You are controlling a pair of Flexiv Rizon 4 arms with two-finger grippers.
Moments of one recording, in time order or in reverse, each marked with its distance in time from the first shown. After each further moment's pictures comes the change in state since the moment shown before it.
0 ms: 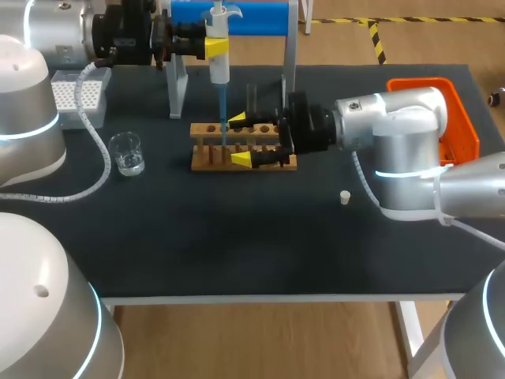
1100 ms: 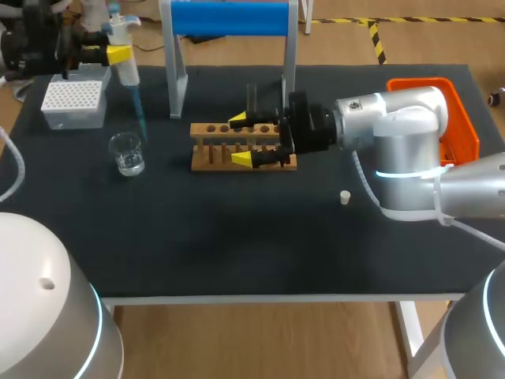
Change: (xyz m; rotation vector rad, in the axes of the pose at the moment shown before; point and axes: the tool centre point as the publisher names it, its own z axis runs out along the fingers) left arm -0.063 0.056 -0.165 0.017 -0.081 0.042; right arm 0.000 0.000 -0.001 0.002 0.001 0.000
